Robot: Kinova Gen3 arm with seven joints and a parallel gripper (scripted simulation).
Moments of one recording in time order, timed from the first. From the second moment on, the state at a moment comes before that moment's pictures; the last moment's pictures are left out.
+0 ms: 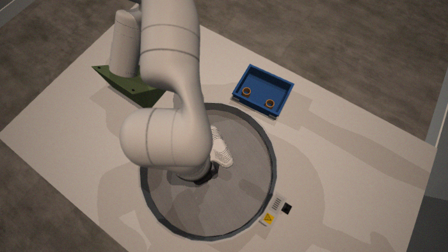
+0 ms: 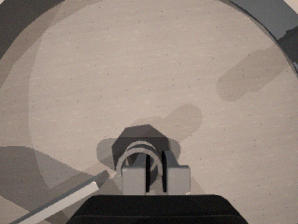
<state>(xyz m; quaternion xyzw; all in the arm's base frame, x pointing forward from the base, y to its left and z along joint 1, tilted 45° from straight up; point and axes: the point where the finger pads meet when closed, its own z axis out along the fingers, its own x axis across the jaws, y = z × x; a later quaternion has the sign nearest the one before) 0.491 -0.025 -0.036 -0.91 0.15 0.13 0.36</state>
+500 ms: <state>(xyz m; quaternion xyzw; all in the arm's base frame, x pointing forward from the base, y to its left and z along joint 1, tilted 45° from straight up) 0.490 -0.015 -0.048 -0.91 0.15 0.13 0.35</state>
